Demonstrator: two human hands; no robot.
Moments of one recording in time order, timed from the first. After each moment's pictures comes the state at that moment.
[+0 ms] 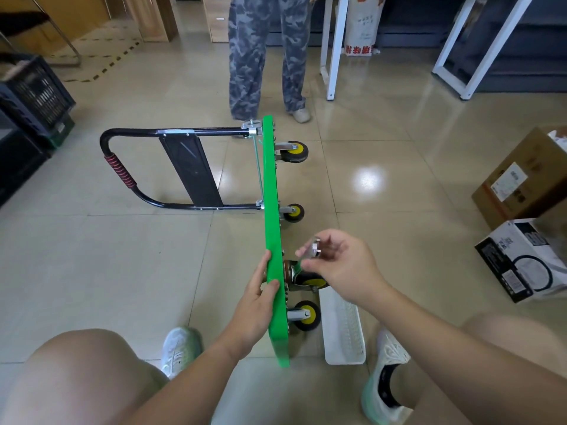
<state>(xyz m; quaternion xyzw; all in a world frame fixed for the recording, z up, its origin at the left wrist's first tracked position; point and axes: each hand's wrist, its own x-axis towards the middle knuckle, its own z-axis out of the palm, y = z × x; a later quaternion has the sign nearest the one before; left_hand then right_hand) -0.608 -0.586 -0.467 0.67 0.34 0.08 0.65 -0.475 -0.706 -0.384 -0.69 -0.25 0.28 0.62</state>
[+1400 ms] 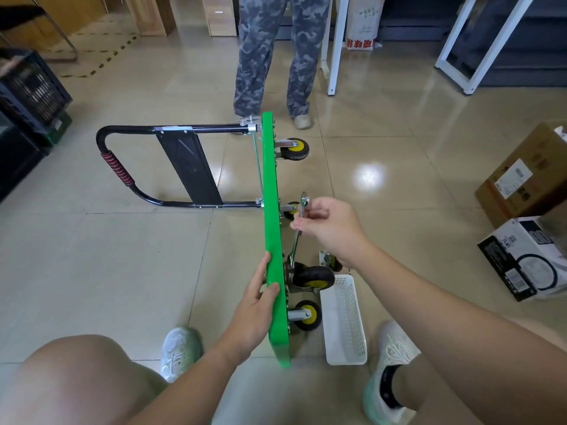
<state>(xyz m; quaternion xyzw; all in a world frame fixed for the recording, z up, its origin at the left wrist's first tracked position) -0.609 -0.581 -0.473 0.66 0.33 0.06 0.67 -0.430 -0.656 -0.376 -0.72 -0.20 0.30 0.59</state>
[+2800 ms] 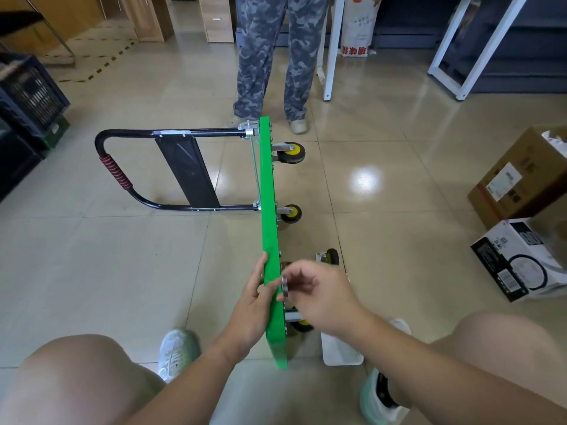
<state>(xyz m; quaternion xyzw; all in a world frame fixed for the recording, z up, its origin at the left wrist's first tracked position) -0.612 -0.588 -0.465 0.66 0.31 0.08 0.68 -0.514 -0.706 -0.408 -0.70 -0.35 0.25 0.57</state>
